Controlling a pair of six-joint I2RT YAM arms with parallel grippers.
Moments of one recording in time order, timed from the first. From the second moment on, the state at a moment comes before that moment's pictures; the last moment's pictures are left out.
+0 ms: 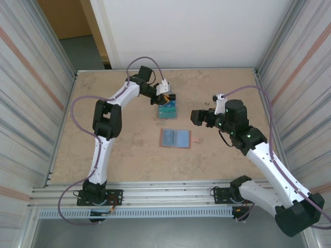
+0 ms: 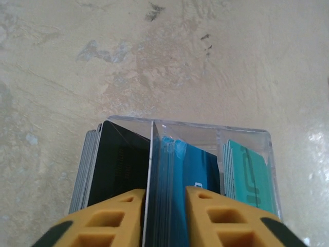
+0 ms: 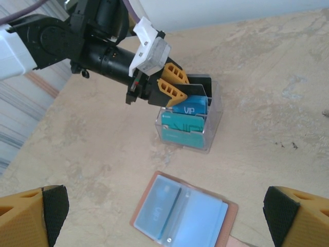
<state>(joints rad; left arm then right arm) -0.36 2.42 2.10 -0.72 0.74 1.03 0.43 0.94 0.87 -0.38 -0.18 0.39</state>
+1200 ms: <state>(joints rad) -0.38 2.16 1.74 -0.30 0.47 0.76 0.45 0.93 0.87 -0.38 -0.18 0.39</state>
